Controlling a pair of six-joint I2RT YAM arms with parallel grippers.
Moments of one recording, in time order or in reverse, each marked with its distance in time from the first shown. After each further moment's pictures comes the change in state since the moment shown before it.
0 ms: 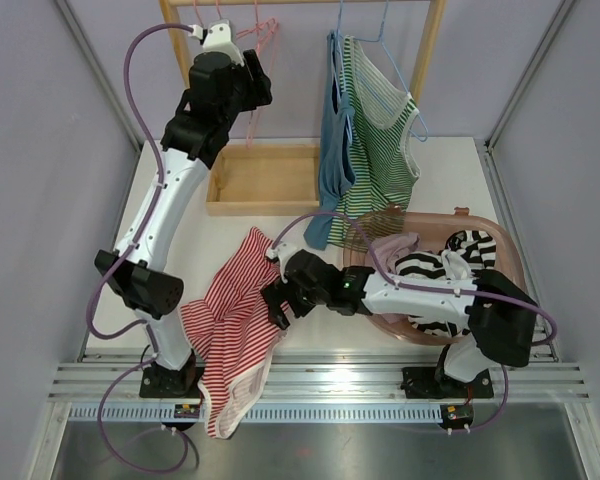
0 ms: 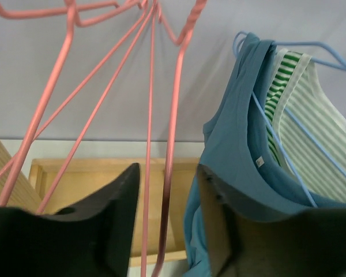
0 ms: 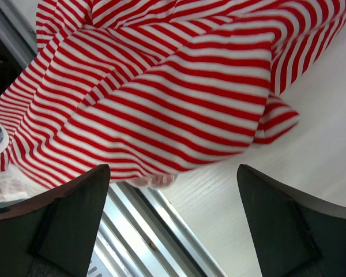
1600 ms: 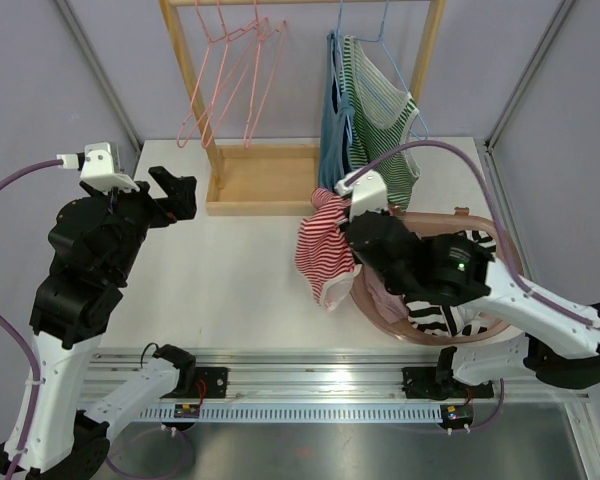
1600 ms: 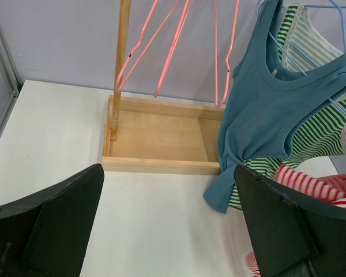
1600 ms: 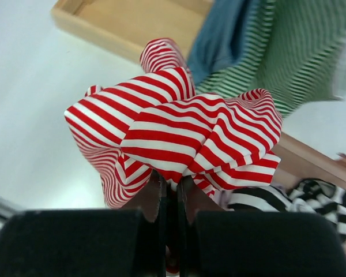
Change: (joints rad) left arm 0.000 -1.021 -0.766 -0.202 -0.073 0.040; right arm 0.095 -0.249 0.619 -0.729 0.797 -0.092
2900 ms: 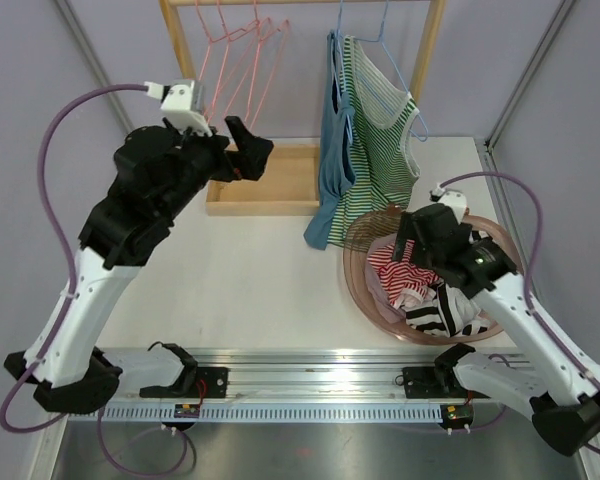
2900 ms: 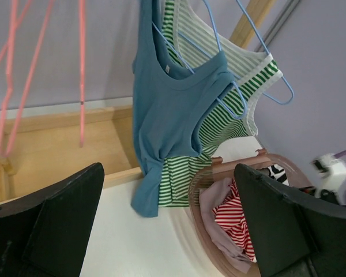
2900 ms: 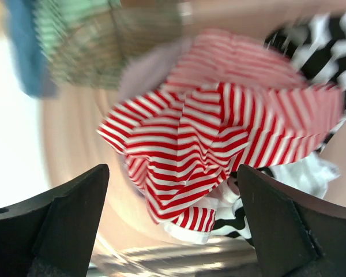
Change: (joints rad) left arm -0.214 0.364 0.311 0.057 0.128 -0.048; right arm -0.692 -0.263 -0.547 0.001 -0.338 0.268
